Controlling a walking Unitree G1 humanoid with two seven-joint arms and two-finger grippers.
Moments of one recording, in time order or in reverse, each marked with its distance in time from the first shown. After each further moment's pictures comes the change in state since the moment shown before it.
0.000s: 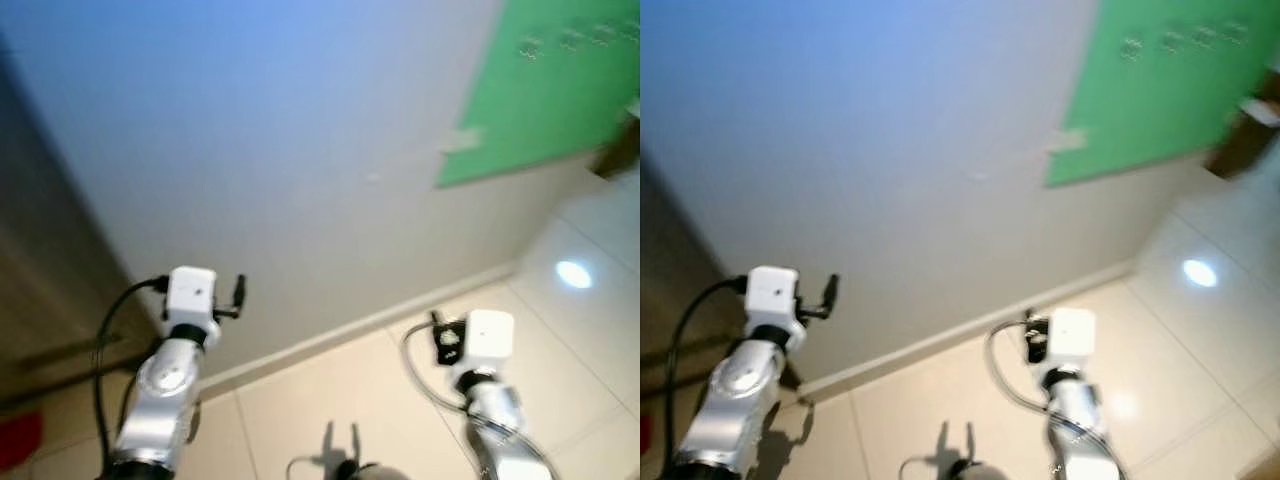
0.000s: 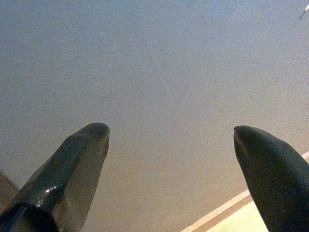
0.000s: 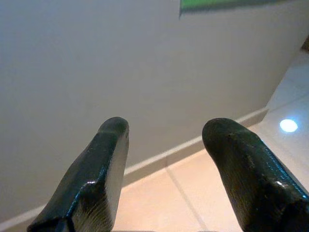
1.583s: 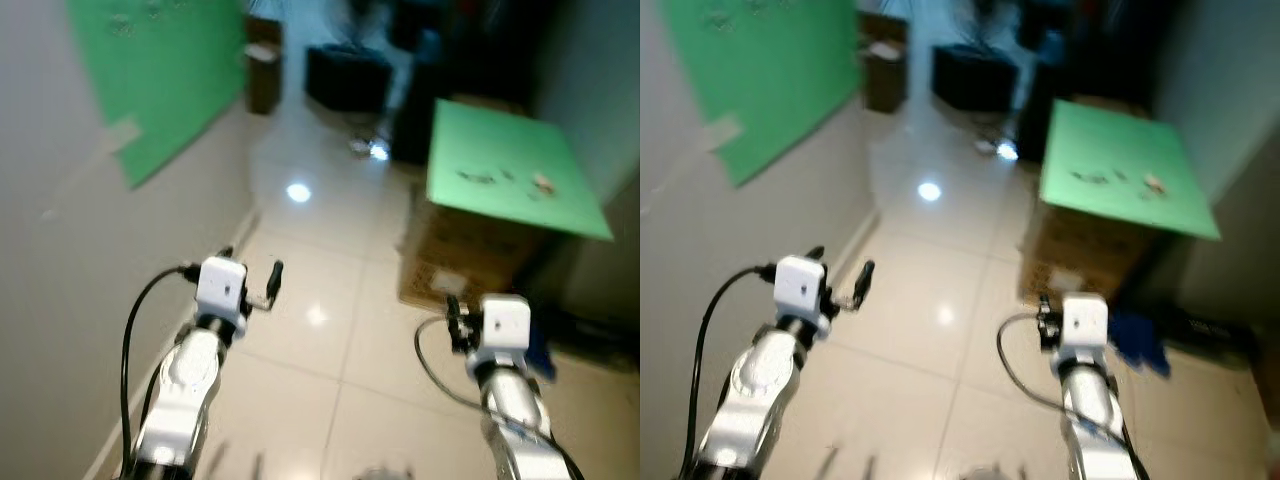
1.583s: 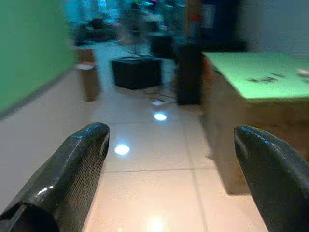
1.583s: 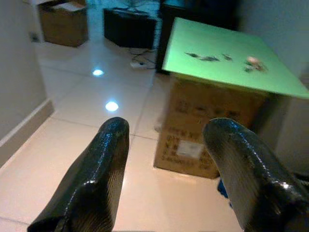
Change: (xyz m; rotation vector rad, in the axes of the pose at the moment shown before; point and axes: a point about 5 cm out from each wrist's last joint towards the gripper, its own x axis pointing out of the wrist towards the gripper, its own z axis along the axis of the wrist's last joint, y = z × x) left arm -0.002 -0.046 0.029 0.000 -0.193 -0.226; right arm 0.000 -0.020 0.035 -0.106 -0.123 -0.049
